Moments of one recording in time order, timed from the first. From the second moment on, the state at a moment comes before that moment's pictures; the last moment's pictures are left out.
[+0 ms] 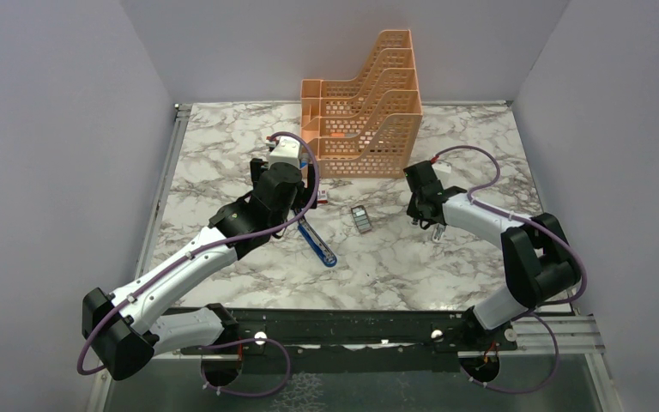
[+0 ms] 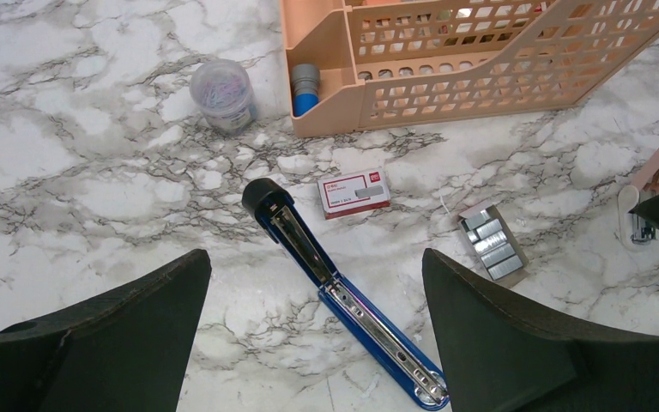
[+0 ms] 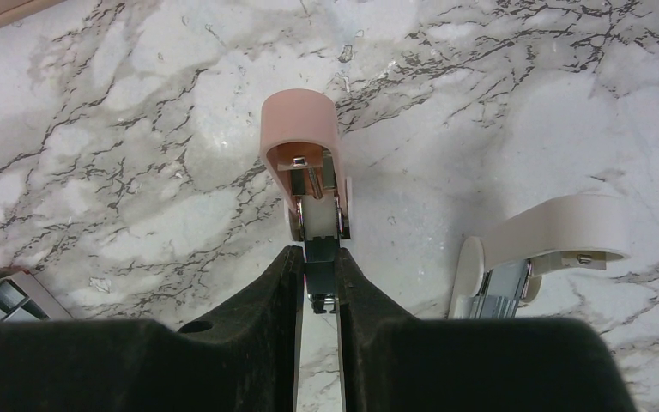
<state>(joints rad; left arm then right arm) -0.77 1.11 1.01 -0.39 -0.56 -0.31 0.42 1.57 0.88 -0.32 0.41 0.65</state>
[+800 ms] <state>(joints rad) -0.77 1.12 1.01 -0.39 -0.56 -0.31 0.42 1.54 0.88 -0.31 0.41 0.65</state>
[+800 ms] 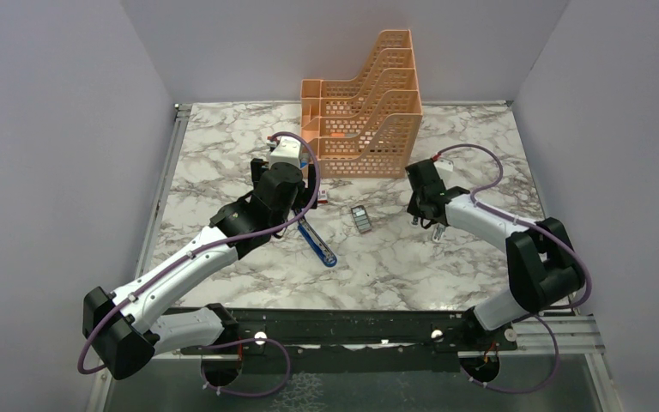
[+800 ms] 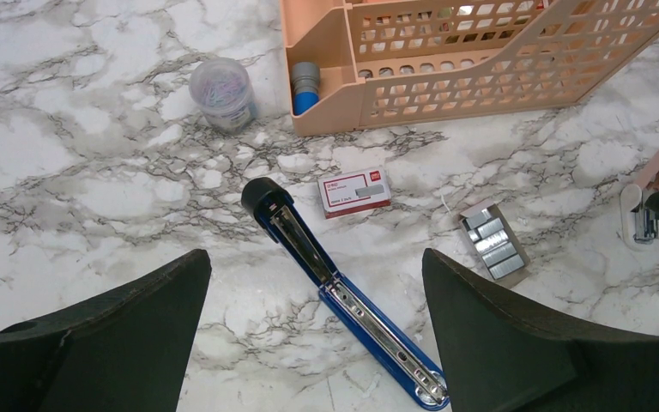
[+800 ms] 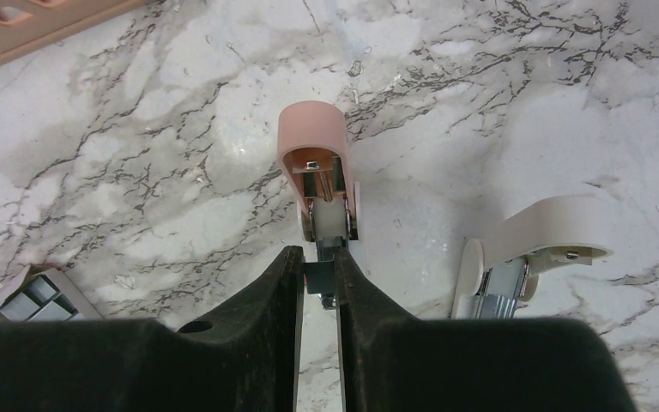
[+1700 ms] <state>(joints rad) -0.77 1.12 1.01 -0.39 -0.56 -0.31 0.42 1.58 0.88 -0.32 0.41 0.66</state>
